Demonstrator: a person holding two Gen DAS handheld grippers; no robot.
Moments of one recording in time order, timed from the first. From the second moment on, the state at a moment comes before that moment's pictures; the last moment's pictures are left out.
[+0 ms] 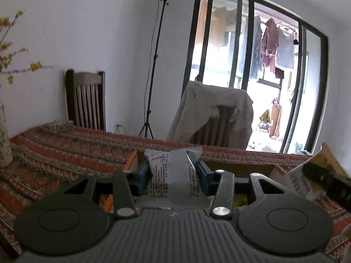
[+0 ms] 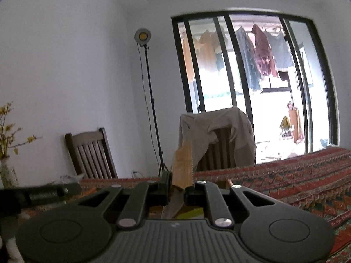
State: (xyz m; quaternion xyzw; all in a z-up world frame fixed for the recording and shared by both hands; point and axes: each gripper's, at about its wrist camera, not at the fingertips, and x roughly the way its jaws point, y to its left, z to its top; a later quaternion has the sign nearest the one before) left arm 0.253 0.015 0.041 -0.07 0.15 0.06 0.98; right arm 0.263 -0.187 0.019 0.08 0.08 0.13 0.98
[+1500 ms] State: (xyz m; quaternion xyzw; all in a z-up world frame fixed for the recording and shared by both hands) left arm 0.223 0.023 0.063 -0.08 0.16 0.11 0.98; right arm 0.244 -0.186 0.026 0.01 0.11 0.06 0.99
